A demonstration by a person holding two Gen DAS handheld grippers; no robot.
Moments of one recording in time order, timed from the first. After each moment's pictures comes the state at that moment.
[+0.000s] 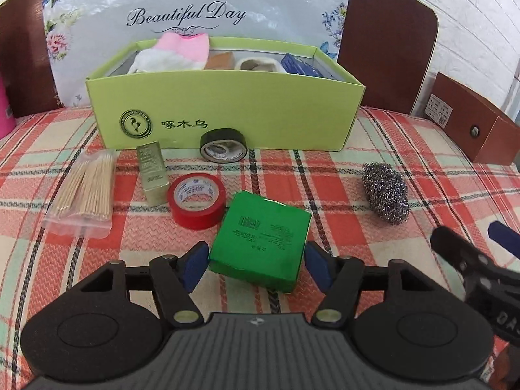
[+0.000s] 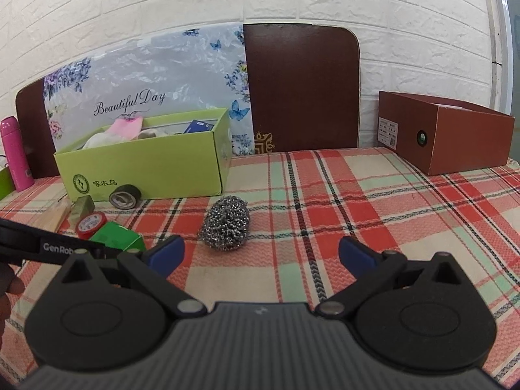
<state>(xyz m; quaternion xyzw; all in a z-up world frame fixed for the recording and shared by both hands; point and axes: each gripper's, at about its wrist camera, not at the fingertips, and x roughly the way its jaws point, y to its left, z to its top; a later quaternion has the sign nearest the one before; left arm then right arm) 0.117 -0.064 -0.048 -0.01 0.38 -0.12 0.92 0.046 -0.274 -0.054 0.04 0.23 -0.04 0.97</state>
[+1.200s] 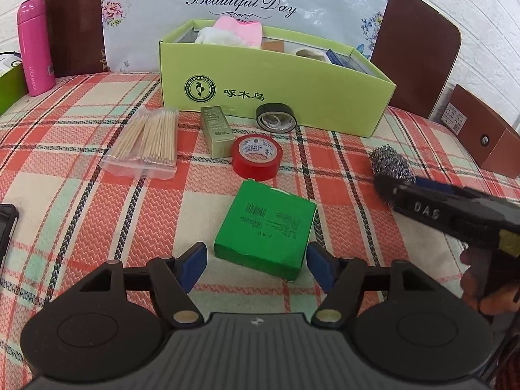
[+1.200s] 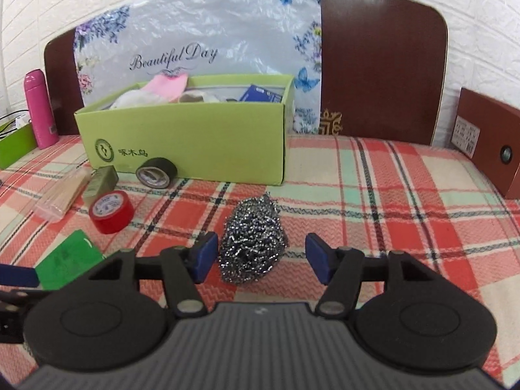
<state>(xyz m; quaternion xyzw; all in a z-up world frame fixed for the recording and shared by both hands) 0.083 -0.021 -0.049 -0.05 0.39 -0.09 0.91 0.121 -0.244 -0.070 0.00 0.30 0.06 0.95</state>
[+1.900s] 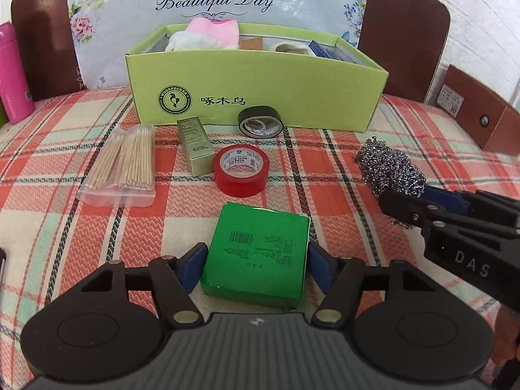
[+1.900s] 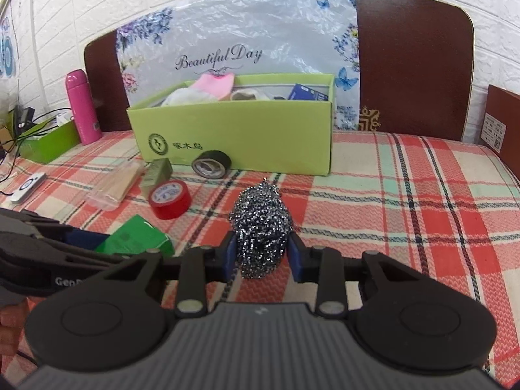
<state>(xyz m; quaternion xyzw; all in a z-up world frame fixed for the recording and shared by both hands) 0.105 -0.033 -0.050 -0.01 0.39 -0.11 0.91 0.090 -0.229 -0.054 0.01 0.30 0.13 0.94</state>
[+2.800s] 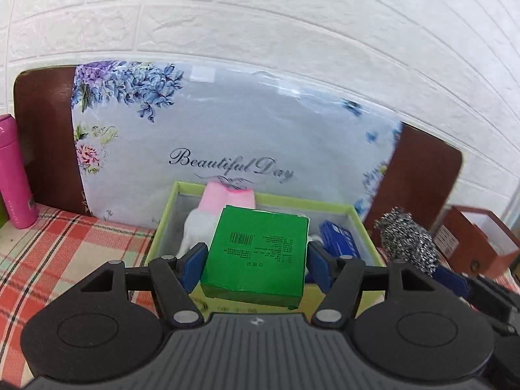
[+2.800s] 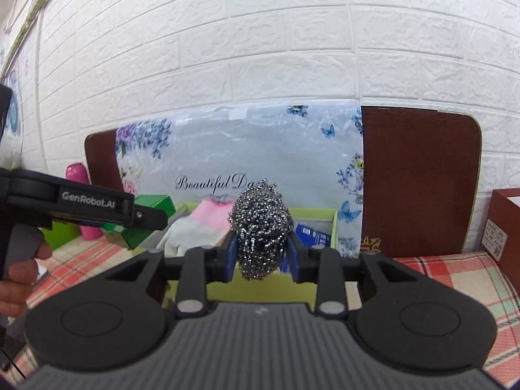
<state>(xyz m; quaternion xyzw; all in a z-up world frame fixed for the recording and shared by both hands) 0.207 -0.008 0.077 -0.07 0.27 -0.10 0.96 0.151 -0.229 0.037 0.03 0.17 0.13 0.98</state>
